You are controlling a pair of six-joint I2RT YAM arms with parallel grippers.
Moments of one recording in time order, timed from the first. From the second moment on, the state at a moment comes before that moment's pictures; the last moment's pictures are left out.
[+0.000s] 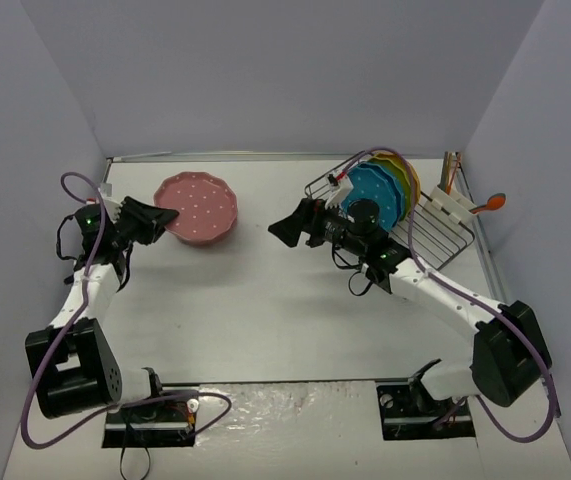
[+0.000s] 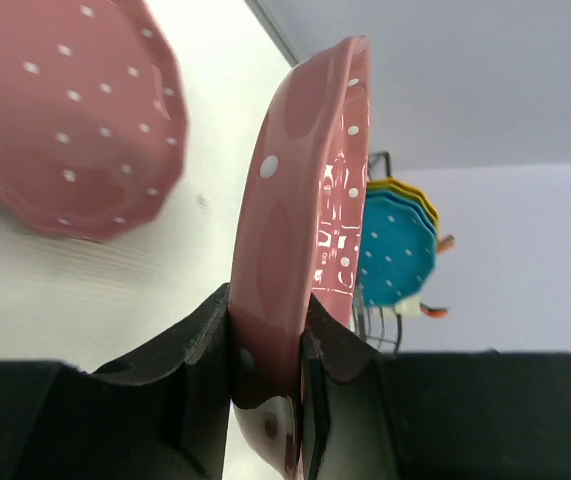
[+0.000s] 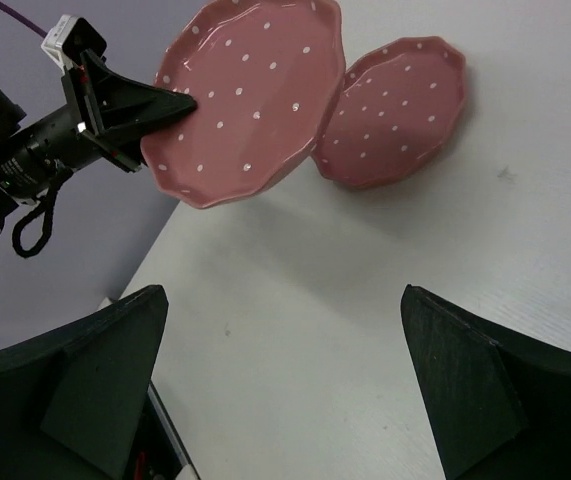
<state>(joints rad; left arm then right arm) 0.24 1.32 0.80 0.13 0.66 -0.99 0.58 1.34 0.87 0.30 -0.32 0.62</state>
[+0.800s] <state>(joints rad) 0.09 1.10 0.72 0.20 0.80 -1.07 0.62 1.66 1.04 0.54 -0.43 0.81</state>
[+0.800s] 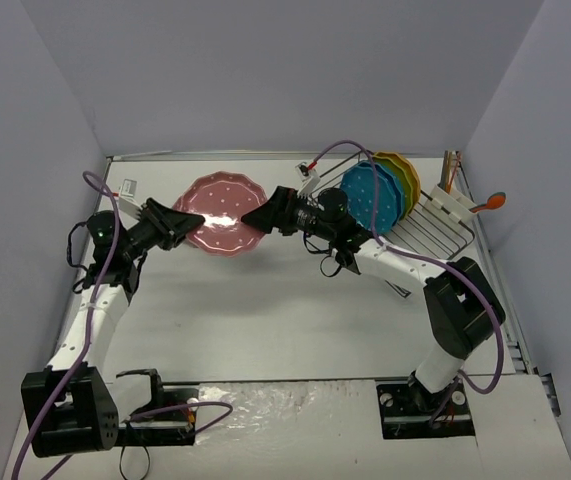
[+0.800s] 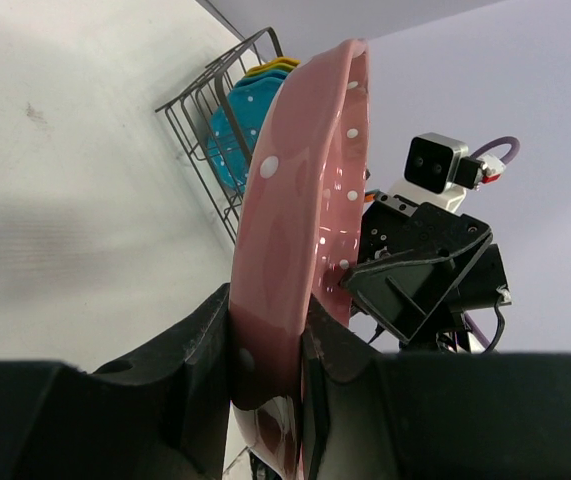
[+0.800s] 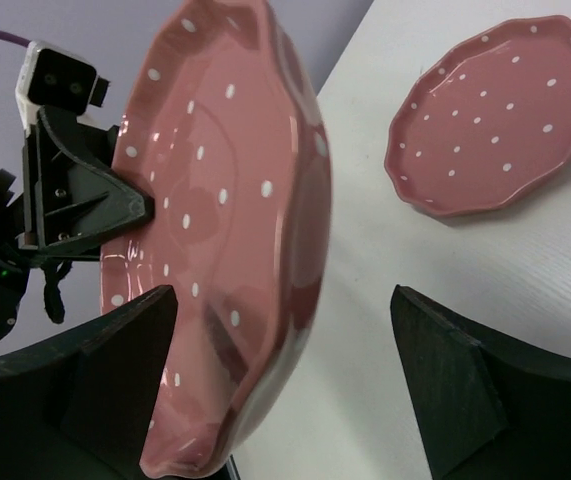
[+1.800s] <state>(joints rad) 0.05 1.13 0.82 -0.18 0.68 -0.72 0.47 1.45 1.03 0.15 -0.41 0.44</state>
